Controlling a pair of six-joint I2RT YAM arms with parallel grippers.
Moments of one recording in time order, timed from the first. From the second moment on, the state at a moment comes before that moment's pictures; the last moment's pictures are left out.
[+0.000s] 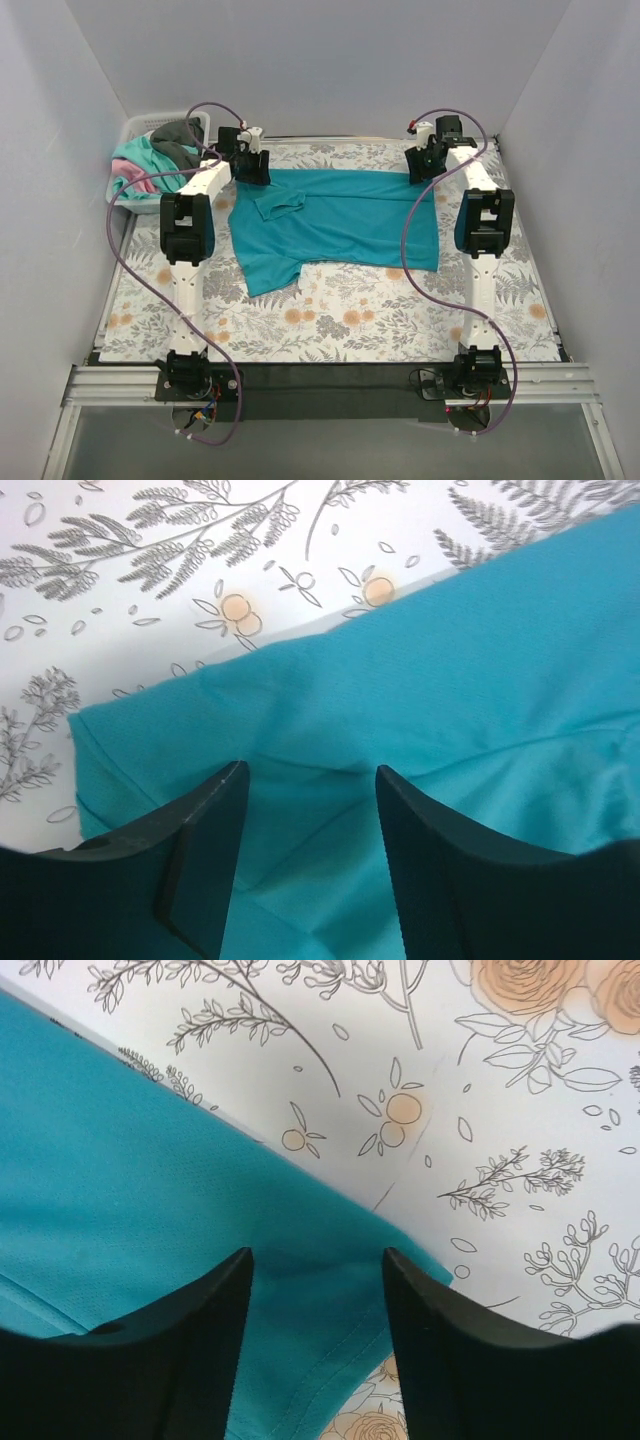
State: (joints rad) left arm -0.10 2.45 2.03 -0.38 0.31 0.10; right arm 0.04 2.53 2.25 -0.69 -0.29 -0.36
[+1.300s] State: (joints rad) left arm -0.14 1.53 0.92 -0.58 0.58 0.66; right arm 0.18 1.66 1.11 -0.79 -0.37 -0.75
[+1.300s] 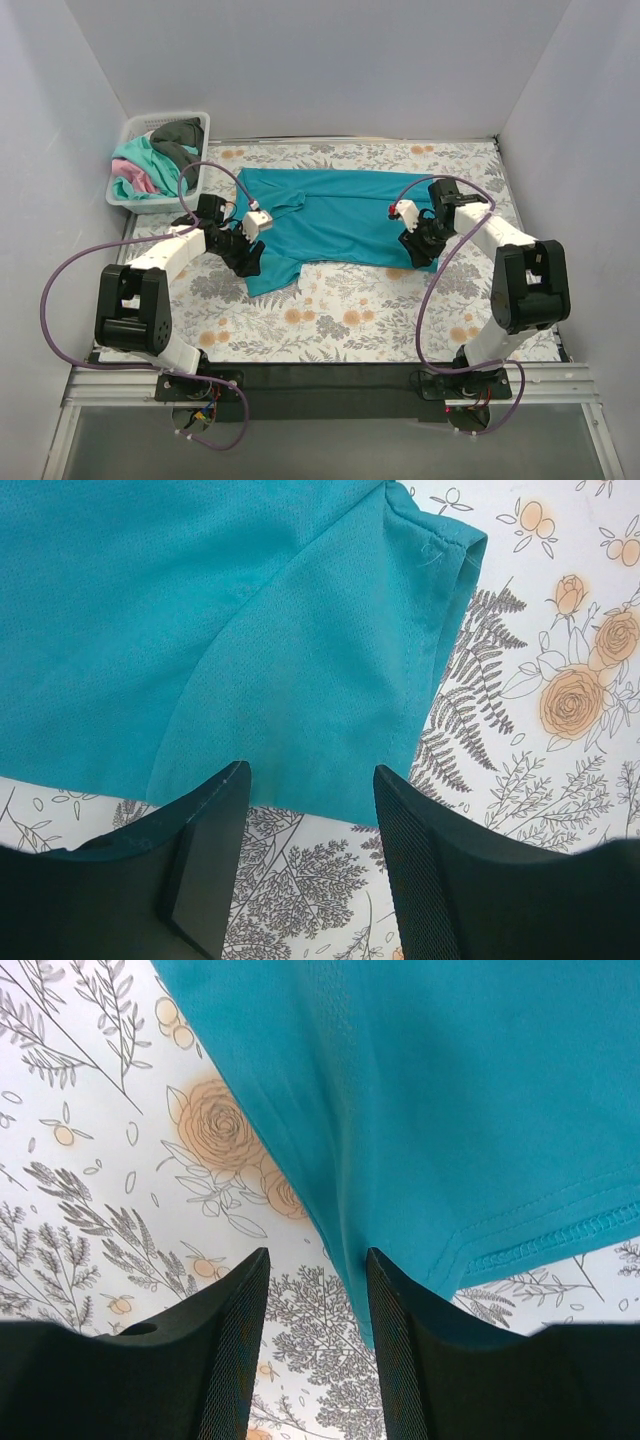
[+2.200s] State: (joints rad) left arm -0.16 1.53 0.90 -0.58 0.56 0.66; right arm 0.21 1.50 1.06 -0.76 -0.33 -0.79
